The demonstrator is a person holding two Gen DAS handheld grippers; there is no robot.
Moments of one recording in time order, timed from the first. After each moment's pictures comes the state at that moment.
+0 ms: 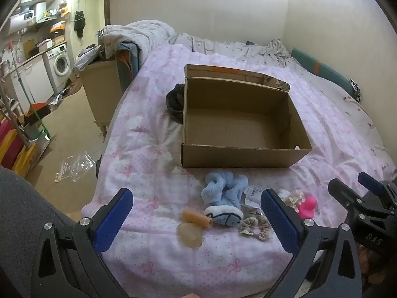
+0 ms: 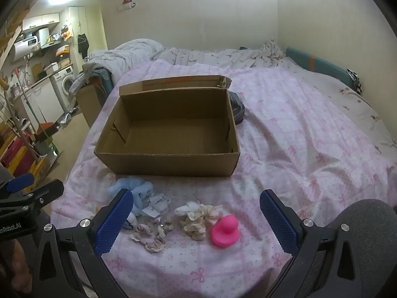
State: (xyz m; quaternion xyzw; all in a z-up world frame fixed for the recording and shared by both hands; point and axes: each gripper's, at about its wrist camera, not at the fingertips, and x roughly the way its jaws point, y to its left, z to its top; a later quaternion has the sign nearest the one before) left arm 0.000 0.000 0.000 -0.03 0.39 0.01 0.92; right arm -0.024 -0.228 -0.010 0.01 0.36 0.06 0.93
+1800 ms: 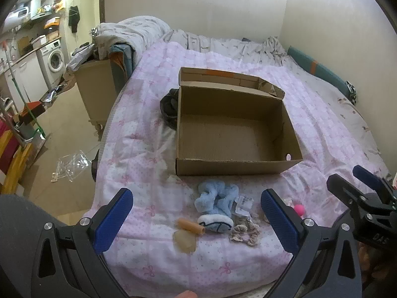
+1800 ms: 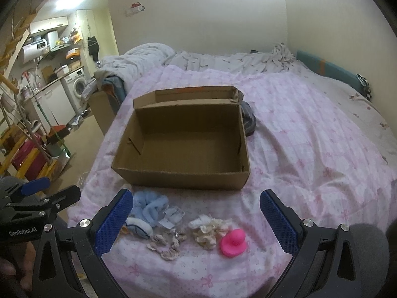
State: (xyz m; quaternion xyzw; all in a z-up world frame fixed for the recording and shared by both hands) left arm 0.021 0.006 0.034 -0.04 0.41 0.00 0.91; right arm -0.012 -0.227 0.029 0.02 0.36 0.09 0.93
